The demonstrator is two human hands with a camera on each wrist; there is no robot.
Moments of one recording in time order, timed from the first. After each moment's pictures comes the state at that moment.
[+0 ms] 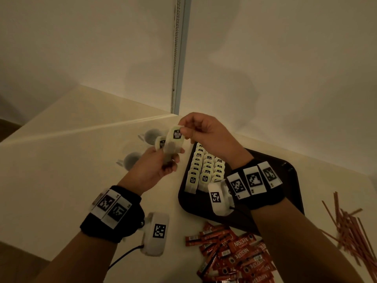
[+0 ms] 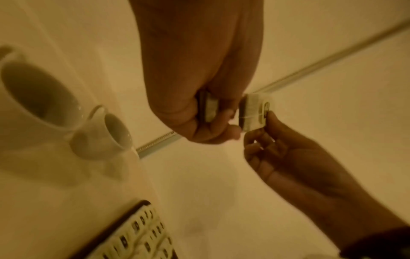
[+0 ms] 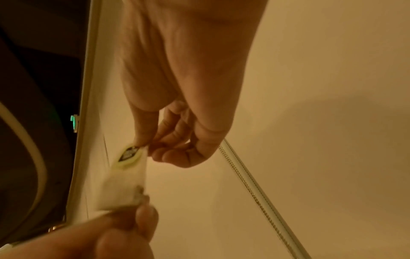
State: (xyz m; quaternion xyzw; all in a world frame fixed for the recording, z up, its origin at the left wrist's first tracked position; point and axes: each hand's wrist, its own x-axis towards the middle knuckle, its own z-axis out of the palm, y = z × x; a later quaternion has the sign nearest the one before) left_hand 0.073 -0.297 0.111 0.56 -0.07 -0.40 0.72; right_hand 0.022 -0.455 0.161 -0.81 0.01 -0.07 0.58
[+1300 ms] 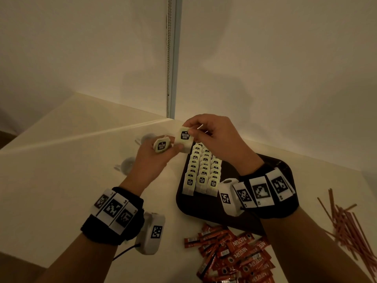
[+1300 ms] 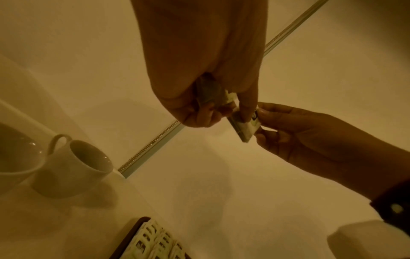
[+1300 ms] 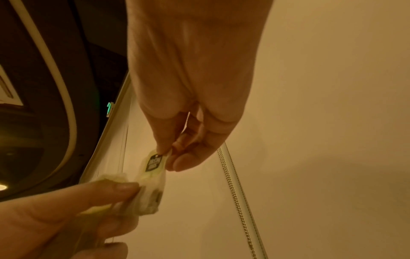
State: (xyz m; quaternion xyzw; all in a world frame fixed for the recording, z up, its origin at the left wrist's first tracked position) left_hand 0.064 -0.307 0.128 0.68 -0.21 -0.17 0.68; right_hand -0.004 -0.462 0.177 -0.89 0.03 -0.18 0.41
